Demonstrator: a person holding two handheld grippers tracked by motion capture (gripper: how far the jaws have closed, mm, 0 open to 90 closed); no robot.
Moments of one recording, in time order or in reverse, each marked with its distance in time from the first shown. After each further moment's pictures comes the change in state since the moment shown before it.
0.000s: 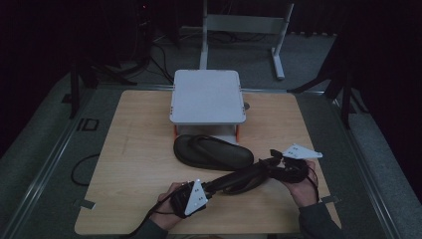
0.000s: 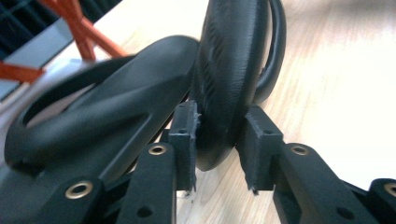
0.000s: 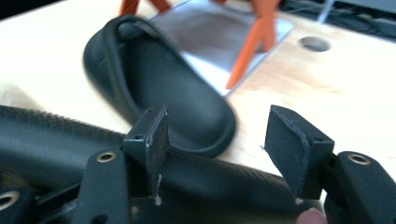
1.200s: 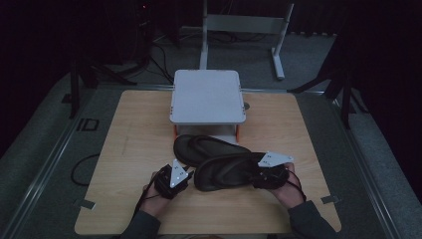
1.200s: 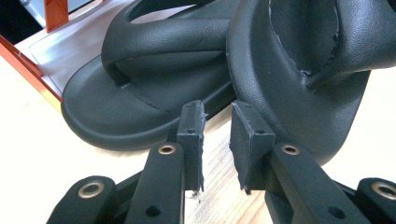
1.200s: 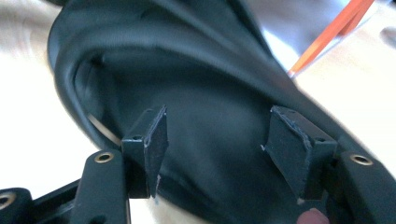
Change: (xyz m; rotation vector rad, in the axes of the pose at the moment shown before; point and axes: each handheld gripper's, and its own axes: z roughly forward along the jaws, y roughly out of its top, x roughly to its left) left arm 0.051 -0.036 0.009 0.097 0.158 -0.218; right arm 0.038 -0.006 0.040 0.137 0.113 -0.218
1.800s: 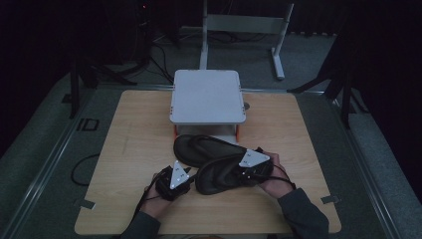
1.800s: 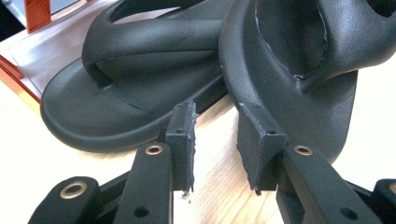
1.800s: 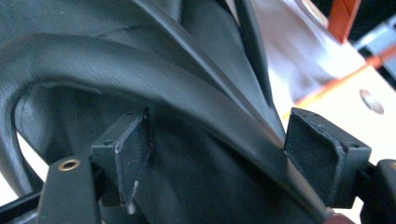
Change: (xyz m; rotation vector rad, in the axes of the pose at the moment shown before) left arm -0.003 -0.001 0.000 -0.009 -0.046 -0.005; right arm 0.015 0.025 0.038 0.039 -0.075 -0.302
